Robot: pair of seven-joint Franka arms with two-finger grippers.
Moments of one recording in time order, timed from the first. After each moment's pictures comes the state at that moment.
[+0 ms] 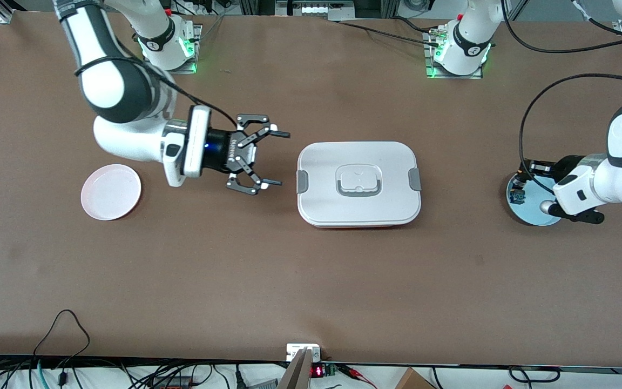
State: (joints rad) left arm 0.19 0.39 -0.11 -1.58 0.03 1.50 0.22; right arm 0.49 0.29 -0.13 -1.82 1.77 1.99 -1.83
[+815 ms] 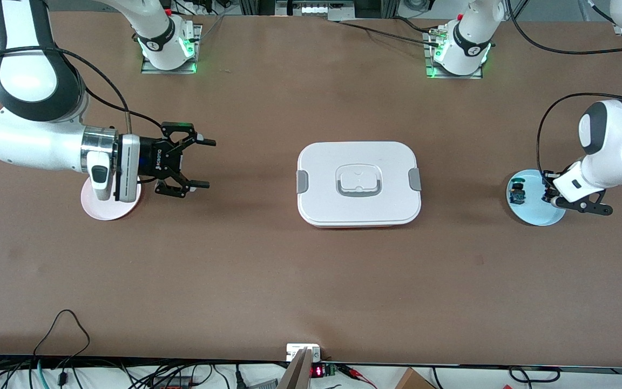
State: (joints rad) left arm 0.38 0.32 -0.11 -2.10 0.36 2.30 0.25; right arm 0.45 0.23 -0.31 -1.82 1.23 1.82 -1.12
